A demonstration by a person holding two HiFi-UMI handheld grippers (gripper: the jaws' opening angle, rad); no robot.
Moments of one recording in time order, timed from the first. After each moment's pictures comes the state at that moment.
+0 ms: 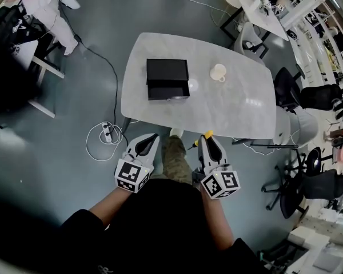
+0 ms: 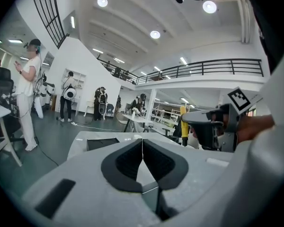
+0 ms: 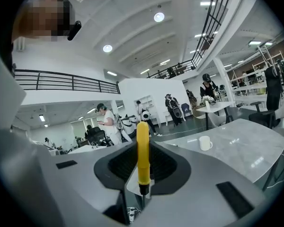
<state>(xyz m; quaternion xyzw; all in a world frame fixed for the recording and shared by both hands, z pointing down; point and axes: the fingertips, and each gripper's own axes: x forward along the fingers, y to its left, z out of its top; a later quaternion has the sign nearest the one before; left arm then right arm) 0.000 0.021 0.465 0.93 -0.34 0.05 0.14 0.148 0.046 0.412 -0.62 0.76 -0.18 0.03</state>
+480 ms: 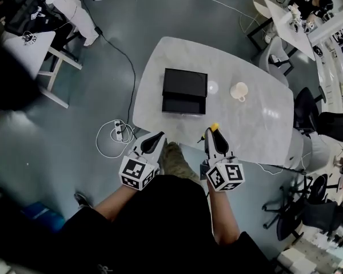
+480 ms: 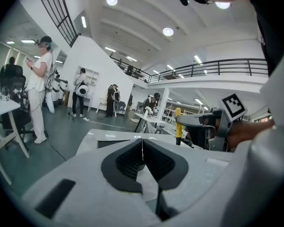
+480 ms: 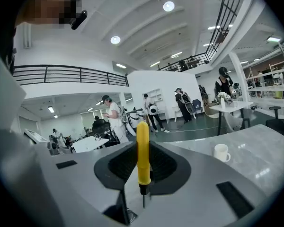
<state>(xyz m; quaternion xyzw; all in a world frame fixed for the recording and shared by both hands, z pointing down) 0.005 -0.085 0.480 0.90 -0.40 0.06 0.18 0.160 -0.101 0.434 -0.57 0.80 -0.17 -0.02</state>
